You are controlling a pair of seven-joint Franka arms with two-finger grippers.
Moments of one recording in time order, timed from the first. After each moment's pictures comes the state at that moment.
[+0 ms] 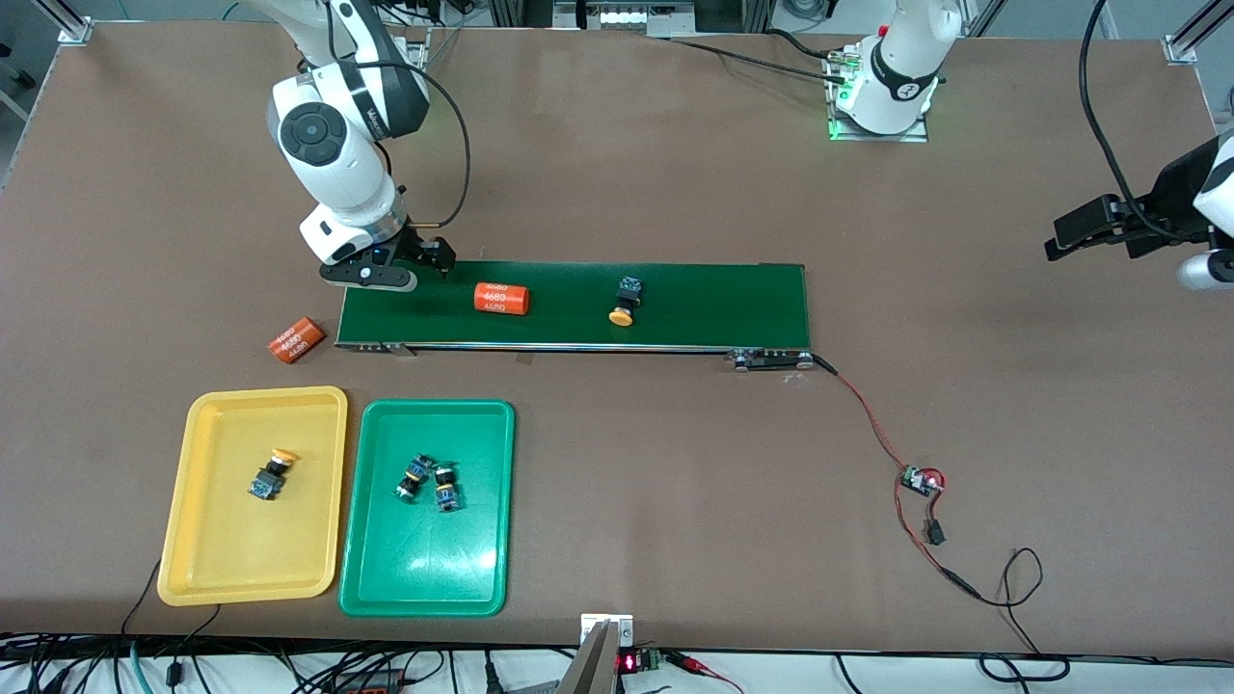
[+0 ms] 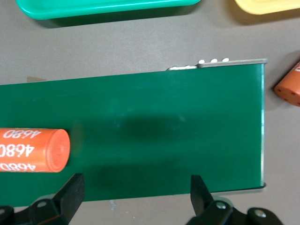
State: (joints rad) left arm 0.04 0.09 -0.02 -1.46 -0.08 1.48 -0.07; right arm 0.45 0.05 -0.02 -2.37 -0.03 2.43 0.56
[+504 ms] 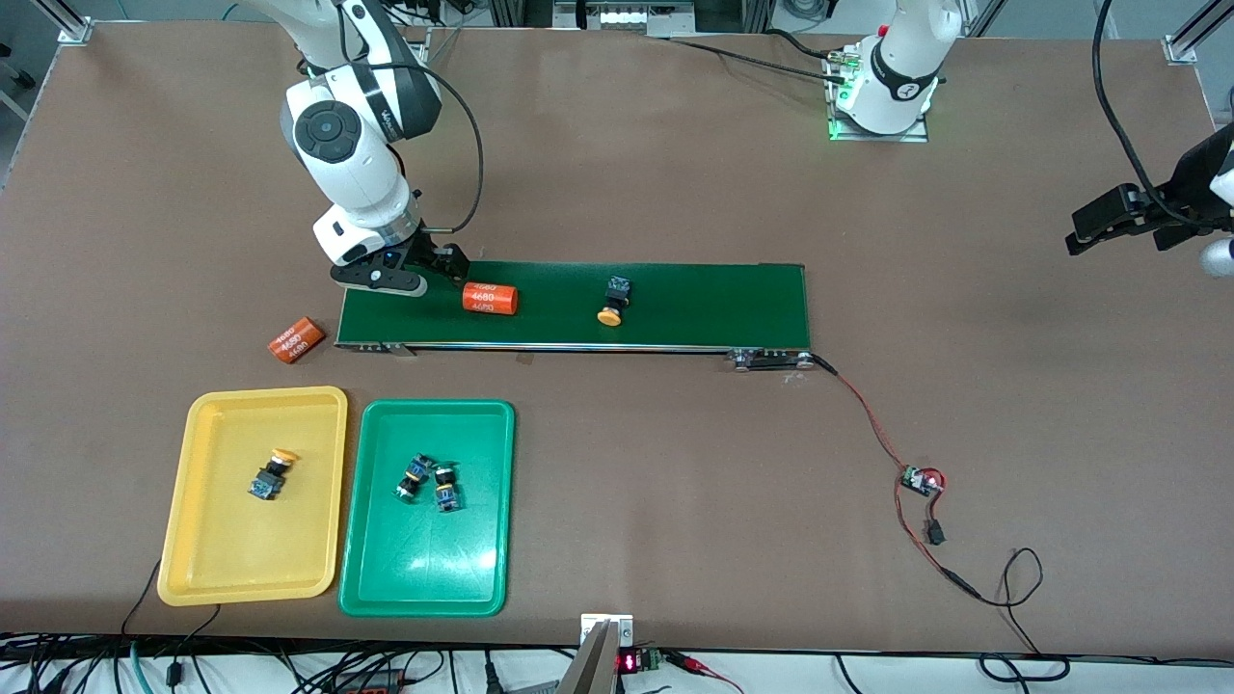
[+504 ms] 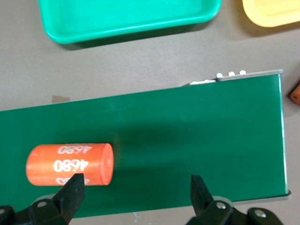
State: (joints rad) left arm 0.04 0.07 -0.03 -1.45 0.00 1.49 -0.07; right arm 0.48 0.08 -0.02 -2.32 -0.03 2.46 0.63
